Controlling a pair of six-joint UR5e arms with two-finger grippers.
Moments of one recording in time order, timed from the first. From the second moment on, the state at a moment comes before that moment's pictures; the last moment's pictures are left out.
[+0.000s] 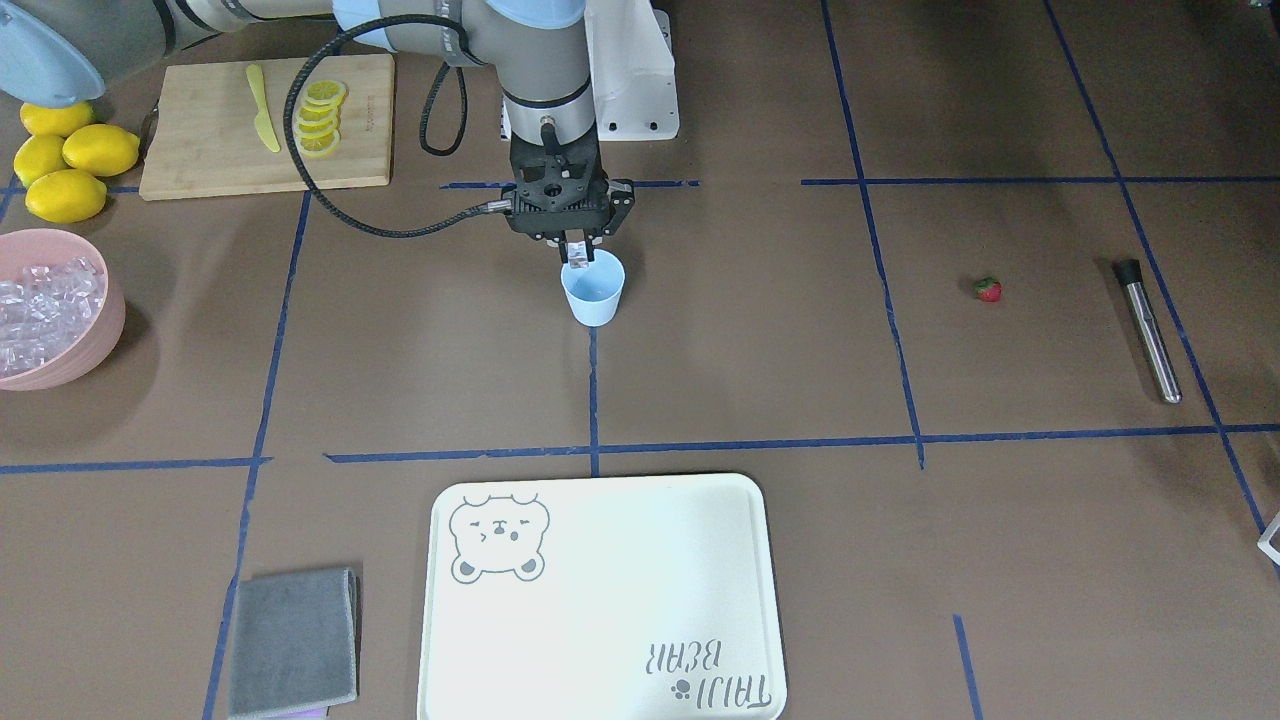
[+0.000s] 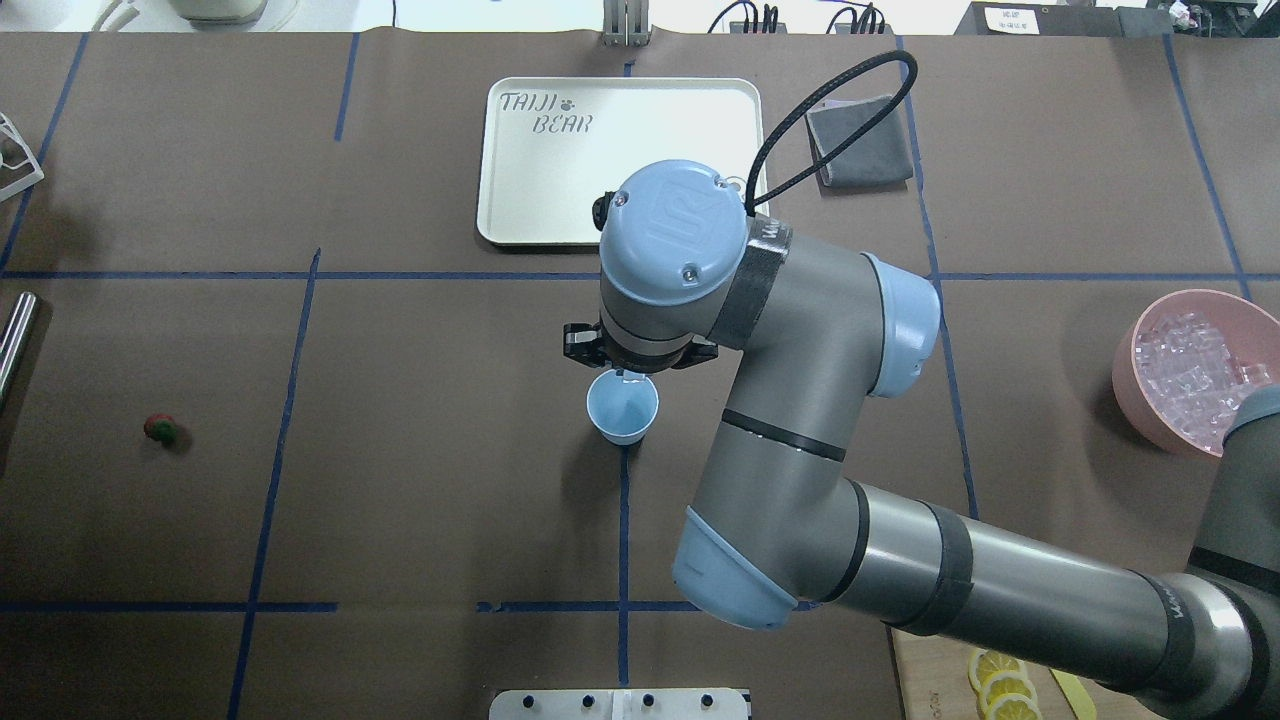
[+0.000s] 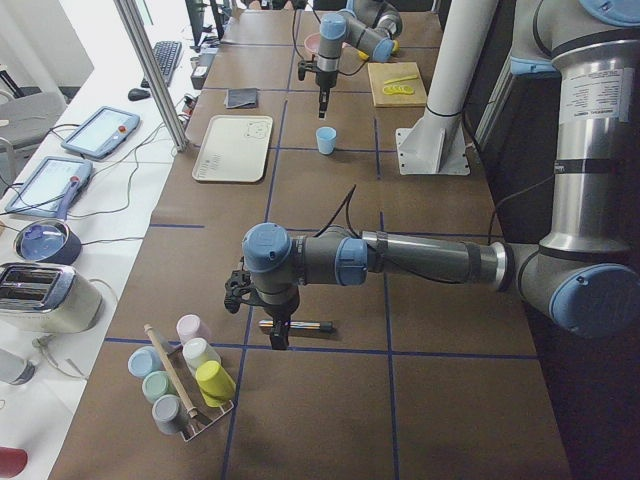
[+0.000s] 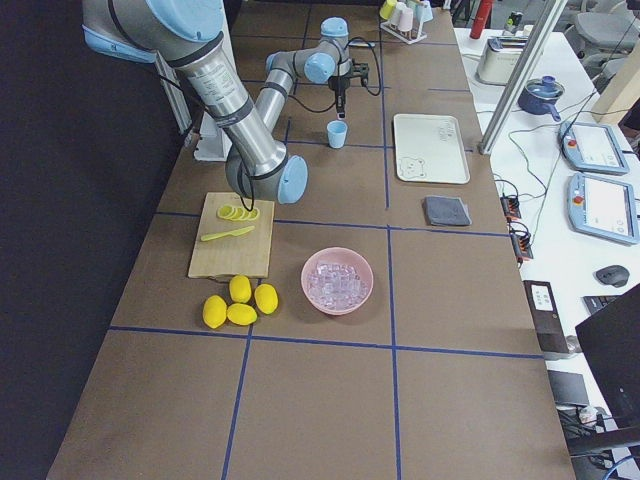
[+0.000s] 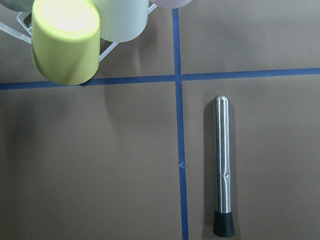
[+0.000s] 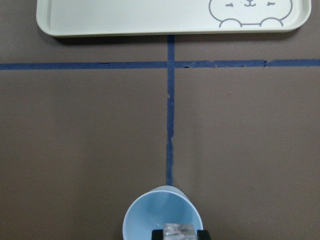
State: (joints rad) left arm -1.56 -1.53 -1.71 -1.47 -2.35 0.05; right arm 0.48 -0.74 1.73 -1.74 1.80 1.25
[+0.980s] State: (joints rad) left arm -1.56 -1.53 -1.71 -1.47 -2.35 0.05; right arm 0.42 -0.72 1.65 -1.74 1.75 1.26
